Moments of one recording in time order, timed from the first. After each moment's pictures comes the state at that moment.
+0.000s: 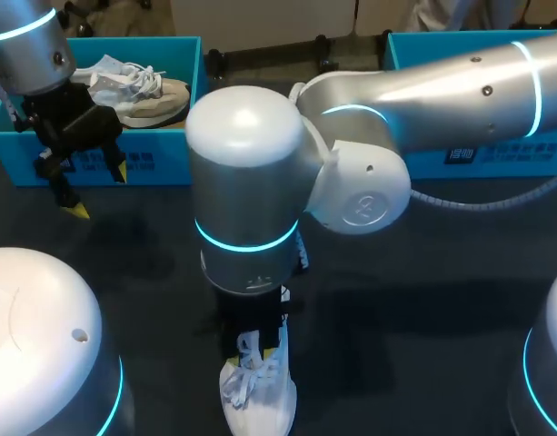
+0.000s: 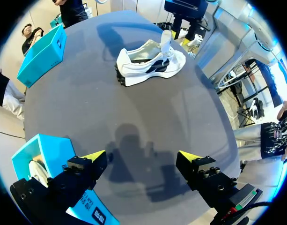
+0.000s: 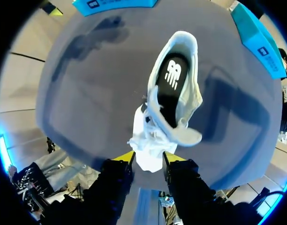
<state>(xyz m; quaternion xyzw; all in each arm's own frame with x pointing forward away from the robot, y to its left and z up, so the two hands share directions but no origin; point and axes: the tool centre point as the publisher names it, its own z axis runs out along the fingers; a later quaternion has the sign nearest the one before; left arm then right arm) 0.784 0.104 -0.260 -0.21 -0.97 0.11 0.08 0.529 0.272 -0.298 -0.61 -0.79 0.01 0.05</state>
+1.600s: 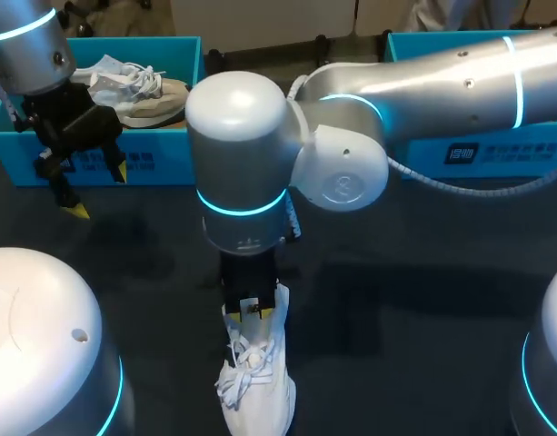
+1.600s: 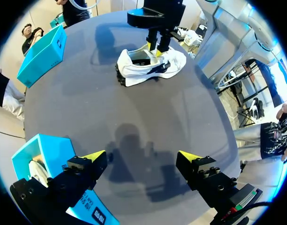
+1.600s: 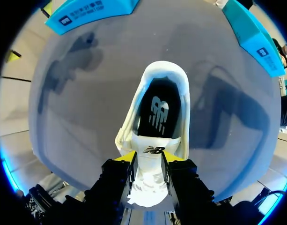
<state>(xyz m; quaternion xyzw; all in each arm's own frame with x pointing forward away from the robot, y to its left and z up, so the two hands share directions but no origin) 0.784 0.104 -0.260 -0.21 -0.97 0.11 0.08 0.610 0.275 -0.336 -0.66 -0.75 0.01 0.03</state>
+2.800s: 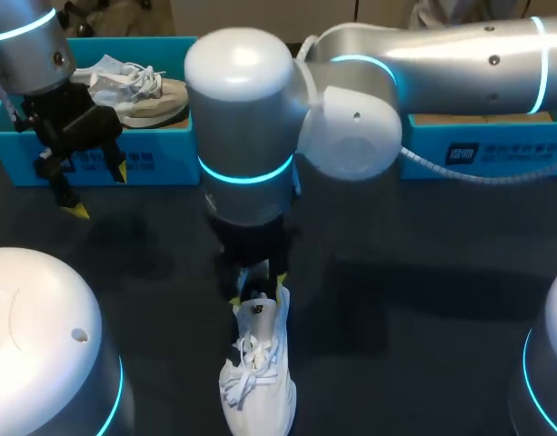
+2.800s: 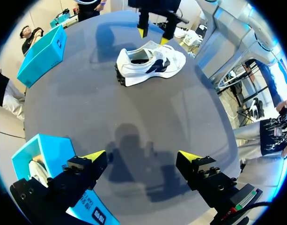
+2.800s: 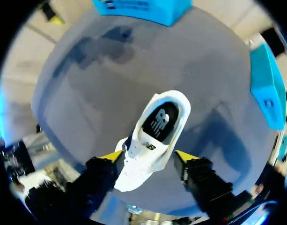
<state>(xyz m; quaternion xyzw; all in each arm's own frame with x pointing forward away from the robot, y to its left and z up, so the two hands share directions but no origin) 0.784 0.104 -0.260 -0.21 -0.97 0.11 0.08 0.624 0.261 -0.285 -0.49 -0.87 0.00 0.02</state>
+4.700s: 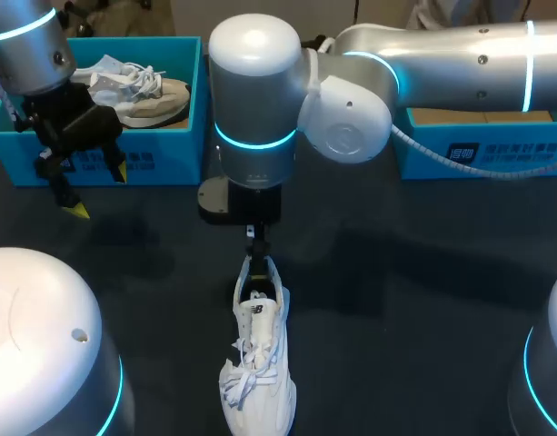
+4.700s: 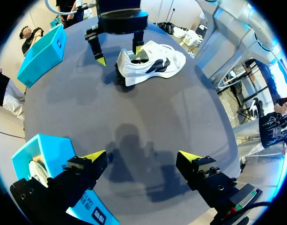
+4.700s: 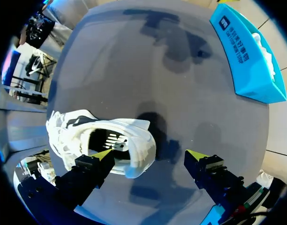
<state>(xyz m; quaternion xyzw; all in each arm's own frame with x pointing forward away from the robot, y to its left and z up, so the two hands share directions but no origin) 0.784 0.104 -0.260 -0.21 -0.97 0.11 0.08 0.731 0.250 -0.339 0.01 -1.00 -0.02 0.01</state>
